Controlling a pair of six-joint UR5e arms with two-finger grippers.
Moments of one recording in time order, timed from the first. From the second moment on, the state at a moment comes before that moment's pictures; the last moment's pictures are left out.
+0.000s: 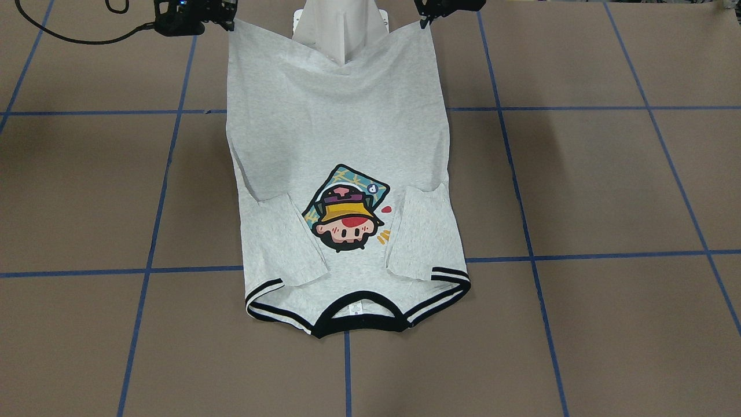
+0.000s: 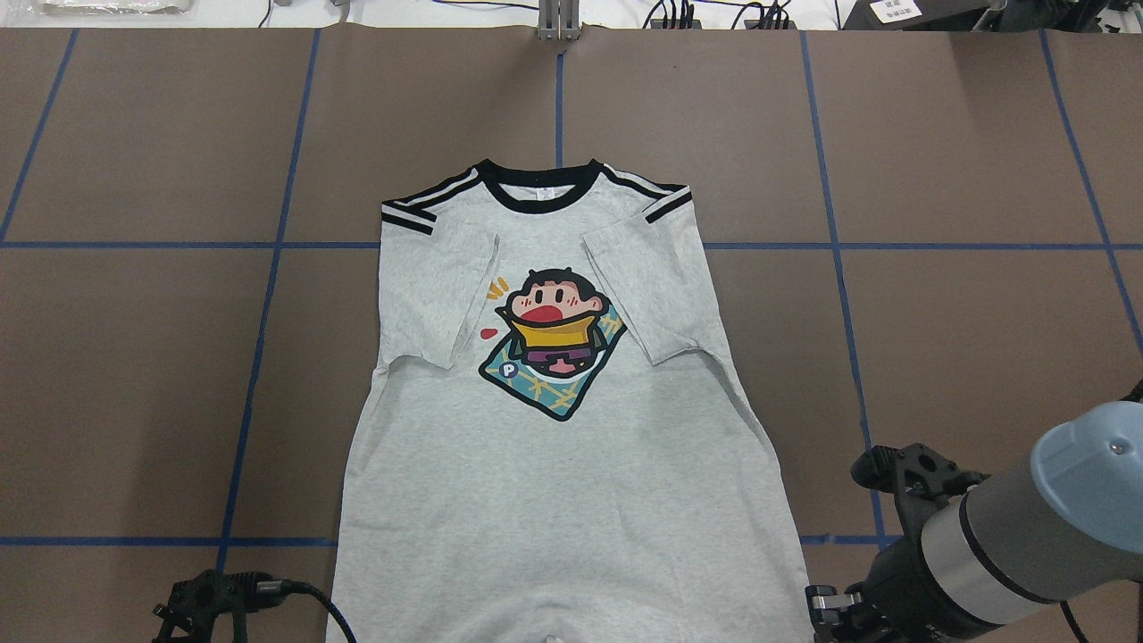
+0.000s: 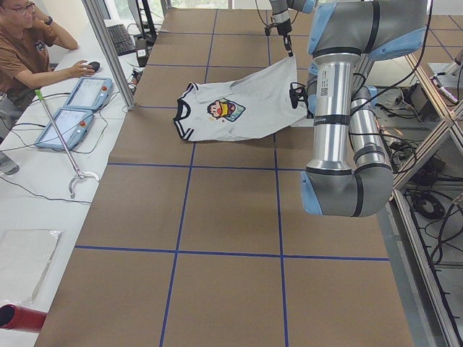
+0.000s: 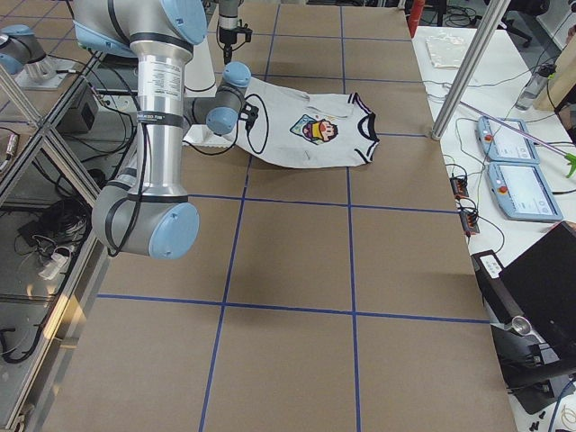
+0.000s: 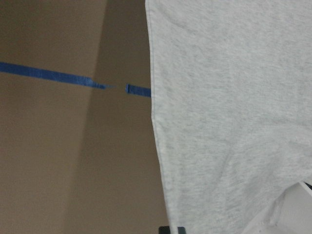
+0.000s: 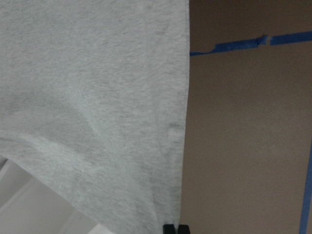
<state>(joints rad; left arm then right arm) 0.11 -1.54 -2.43 -1.77 -1.58 -1.75 0.28 -1.67 2.40 -1.35 2.19 1.57</state>
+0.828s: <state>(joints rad) -0.12 -1.60 -2.46 -1.76 -1.66 -1.66 0.48 -1.60 2.33 -1.33 2.22 1.53</state>
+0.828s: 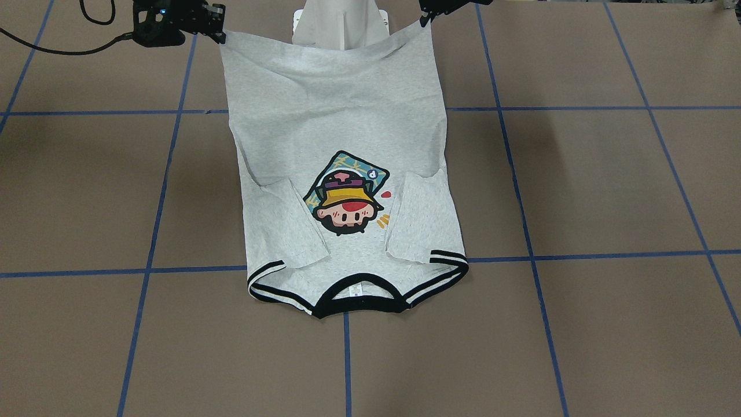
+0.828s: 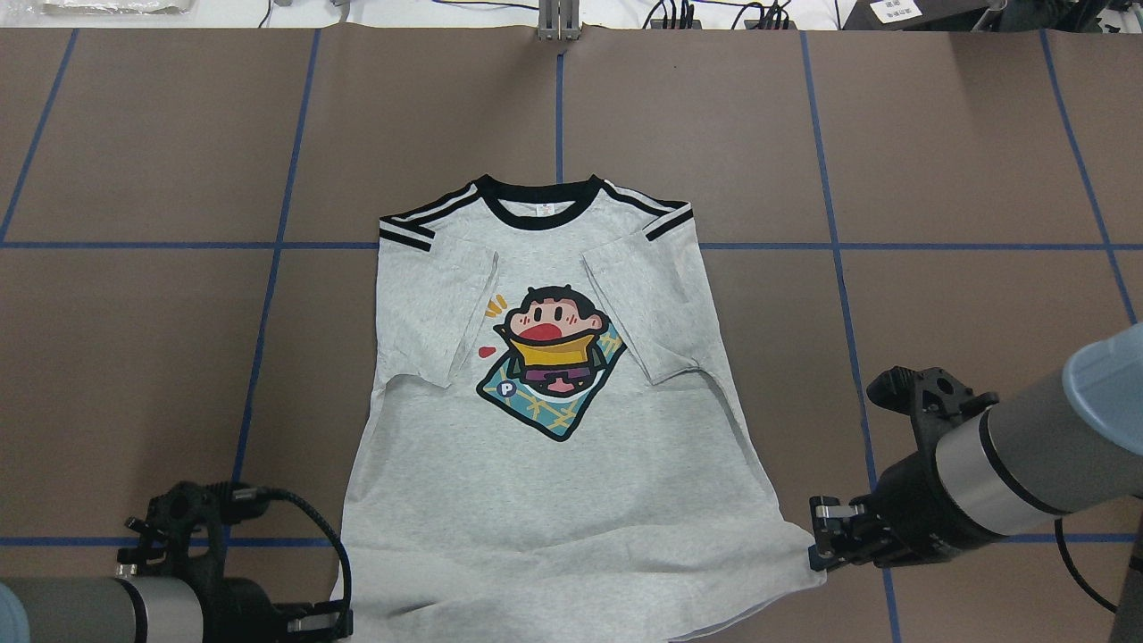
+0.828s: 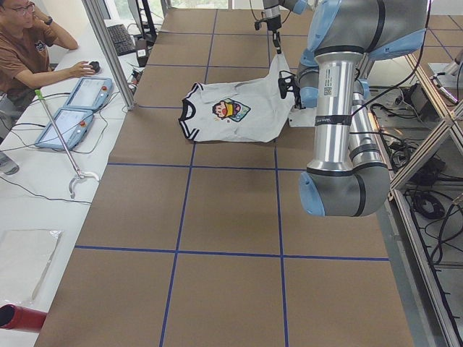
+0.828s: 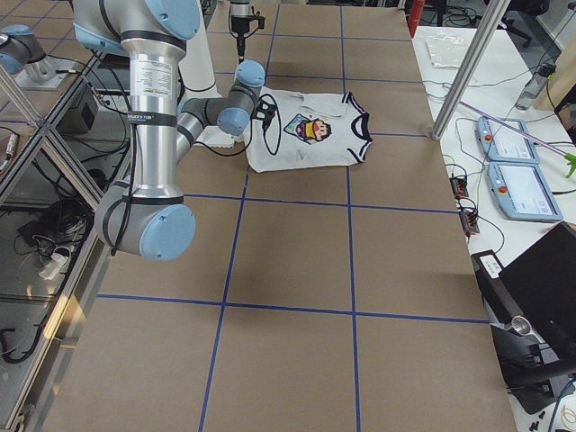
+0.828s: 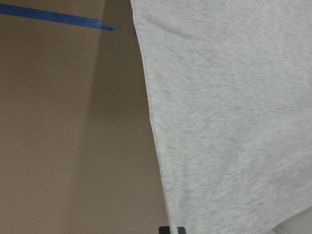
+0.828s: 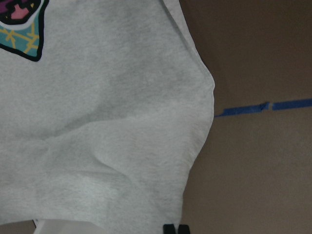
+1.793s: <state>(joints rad) -0.55 -1.76 -2.17 -1.77 -1.79 -1.40 0.78 -1.25 1.93 -1.33 2.22 1.48</state>
